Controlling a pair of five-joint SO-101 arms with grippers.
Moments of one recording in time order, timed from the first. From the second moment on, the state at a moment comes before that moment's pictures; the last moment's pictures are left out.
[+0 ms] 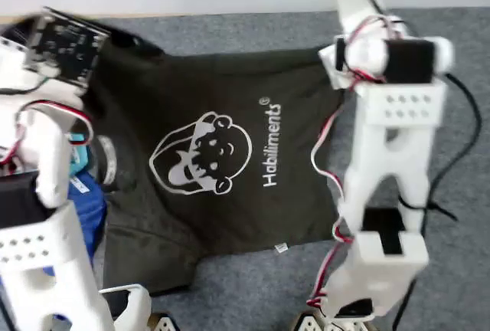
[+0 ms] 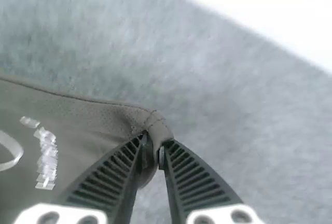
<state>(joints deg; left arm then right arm) -13.7 -37.4 1.6 54.2 -31.0 -3.8 10.2 -58.2 100.5 23.9</state>
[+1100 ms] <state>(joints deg) -13.7 -39.7 -40.1 80.3 -31.0 8.4 -41.6 -31.4 100.6 27.1</state>
